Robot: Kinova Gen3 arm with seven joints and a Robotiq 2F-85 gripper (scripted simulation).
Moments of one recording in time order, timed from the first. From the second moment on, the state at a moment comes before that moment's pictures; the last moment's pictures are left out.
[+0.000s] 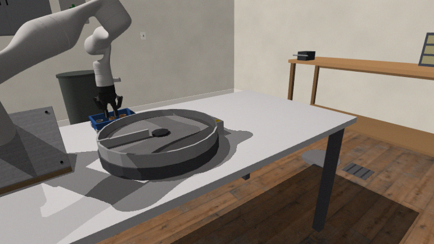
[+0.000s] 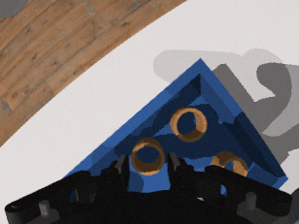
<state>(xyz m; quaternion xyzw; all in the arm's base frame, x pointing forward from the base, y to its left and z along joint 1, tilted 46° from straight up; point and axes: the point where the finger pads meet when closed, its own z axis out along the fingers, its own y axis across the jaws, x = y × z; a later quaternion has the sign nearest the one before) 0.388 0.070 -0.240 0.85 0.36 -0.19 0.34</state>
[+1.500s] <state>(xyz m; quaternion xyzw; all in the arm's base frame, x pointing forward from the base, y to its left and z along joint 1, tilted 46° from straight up) 0.386 0.054 -0.255 0.85 0.36 -0.19 0.34</state>
